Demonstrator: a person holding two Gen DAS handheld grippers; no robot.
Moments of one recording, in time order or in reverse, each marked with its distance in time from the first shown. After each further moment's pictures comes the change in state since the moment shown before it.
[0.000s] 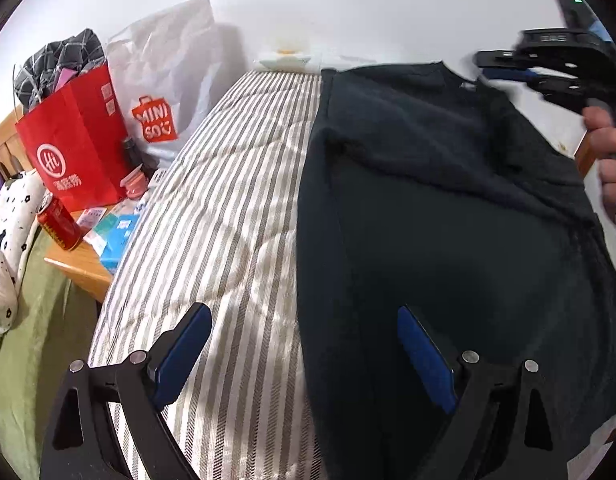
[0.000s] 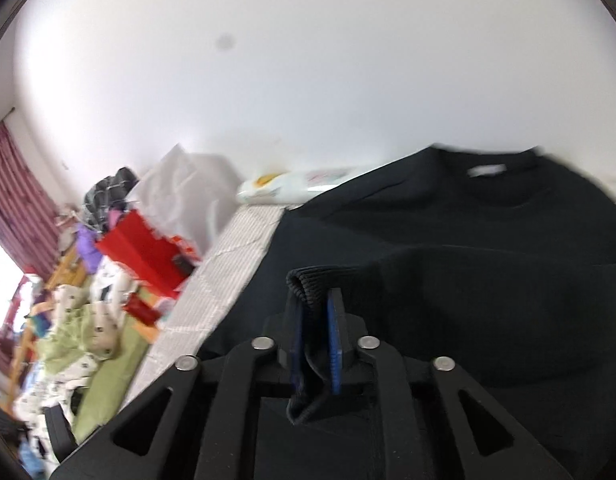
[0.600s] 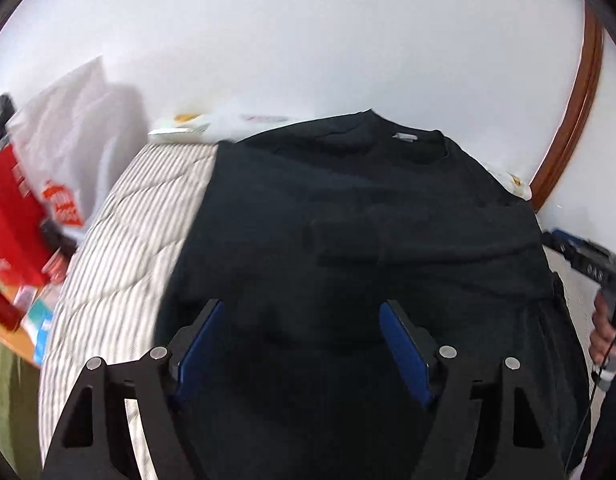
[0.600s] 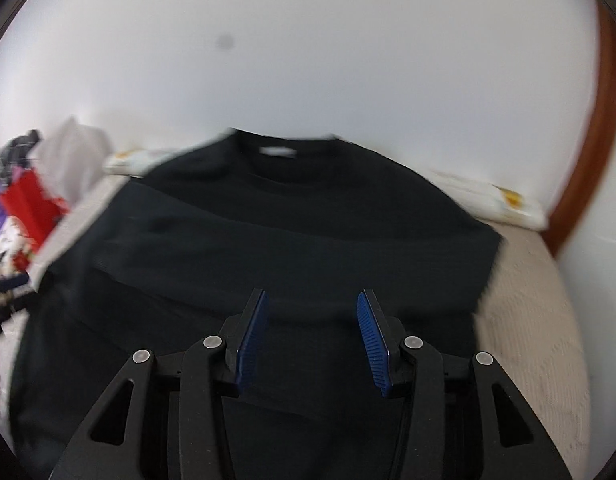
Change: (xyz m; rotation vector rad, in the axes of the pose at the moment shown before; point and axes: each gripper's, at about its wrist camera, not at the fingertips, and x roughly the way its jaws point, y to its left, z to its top) left arm 0.035 -0.088 0.104 0.065 -0.092 -0.177; right arm -0.112 -0.158 -0.065 -0.073 -0.057 -0.494
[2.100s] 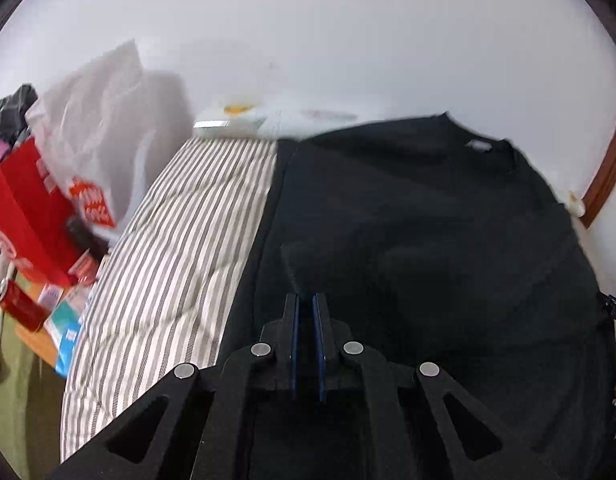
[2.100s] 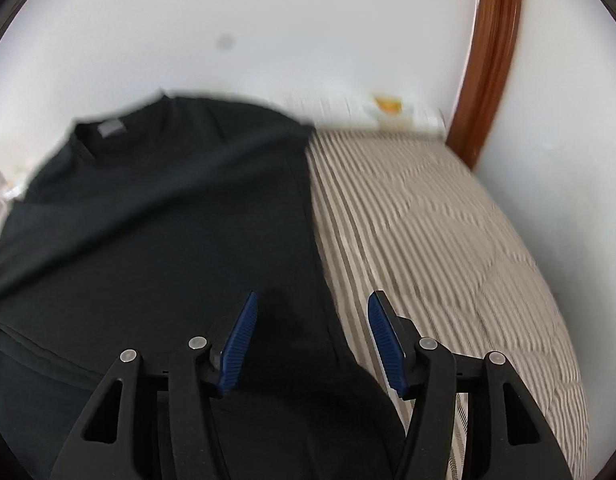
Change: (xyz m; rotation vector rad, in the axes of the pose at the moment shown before) left arm 0.039 0.050 0.000 -0.059 0.029 0.157; right arm 0.052 -0.093 -0.047 0.227 0.150 -0.225
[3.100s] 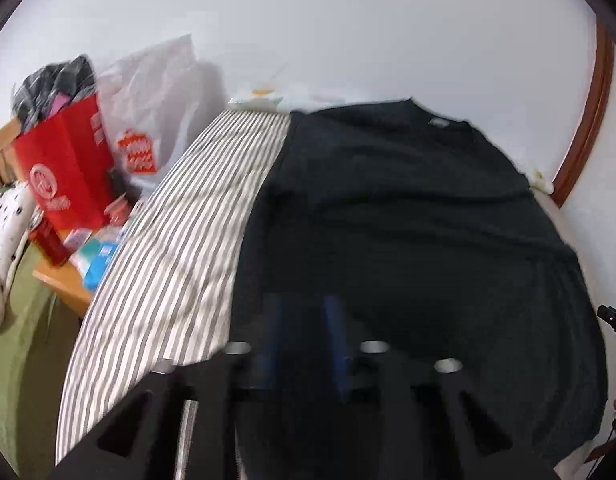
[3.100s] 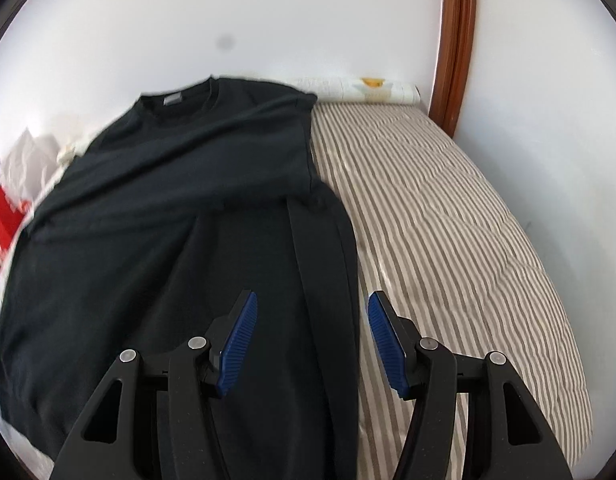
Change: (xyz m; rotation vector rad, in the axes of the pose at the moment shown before) left arm -0.103 0.009 -0.117 -0.034 -0.031 -0.019; right arm -0.127 -0.041 -0.118 -0.038 -0.025 0.107
